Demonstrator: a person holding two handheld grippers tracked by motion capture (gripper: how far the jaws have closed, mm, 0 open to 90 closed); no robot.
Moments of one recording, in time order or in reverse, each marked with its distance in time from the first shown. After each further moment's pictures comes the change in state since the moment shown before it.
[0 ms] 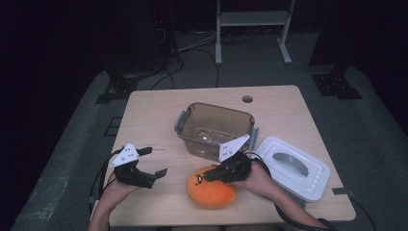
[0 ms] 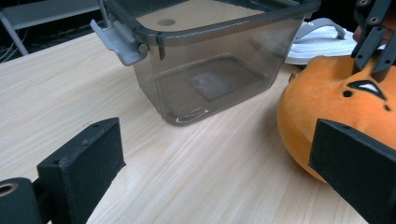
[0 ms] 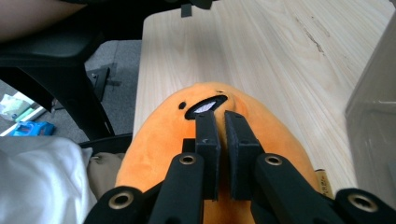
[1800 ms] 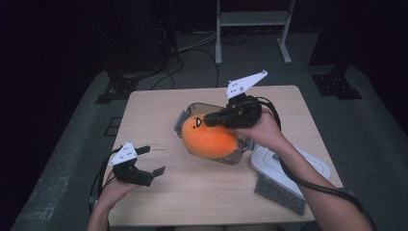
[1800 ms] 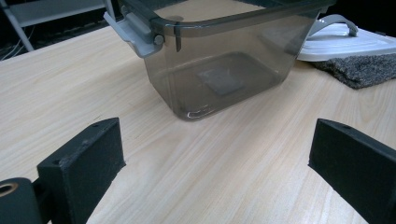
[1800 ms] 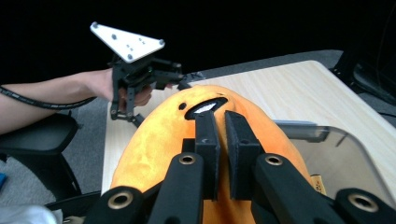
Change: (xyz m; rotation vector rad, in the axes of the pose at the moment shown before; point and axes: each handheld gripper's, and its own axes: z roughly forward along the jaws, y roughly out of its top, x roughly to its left) left arm 0.010 -0.006 0.002 0.003 0.014 -0.005; right arm -0.026 0.121 -0.099 -0.124 -0.169 -0.023
